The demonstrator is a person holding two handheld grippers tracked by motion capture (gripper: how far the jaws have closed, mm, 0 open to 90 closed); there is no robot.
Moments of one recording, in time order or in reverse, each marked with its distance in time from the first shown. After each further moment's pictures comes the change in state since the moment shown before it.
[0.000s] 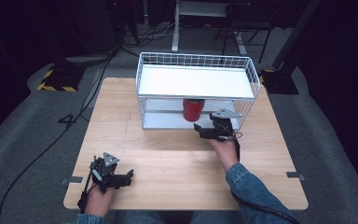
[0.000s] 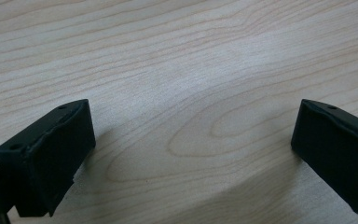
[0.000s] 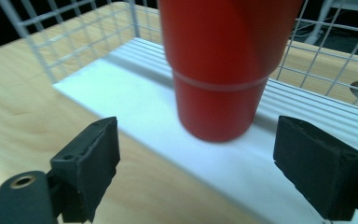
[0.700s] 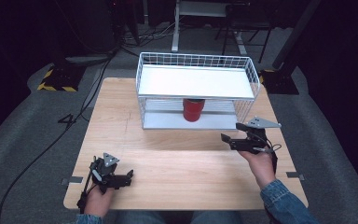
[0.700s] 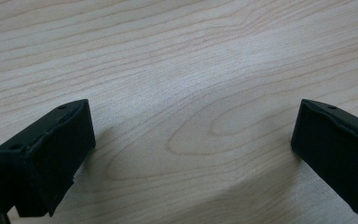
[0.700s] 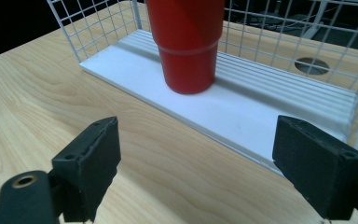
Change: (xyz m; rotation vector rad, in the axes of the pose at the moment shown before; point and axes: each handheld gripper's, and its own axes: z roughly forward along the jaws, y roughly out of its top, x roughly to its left) left arm 0.000 0.000 0.000 -0.002 -0.001 -0.005; right arm -0.032 -0.013 -0.102 0.031 0.026 0.024
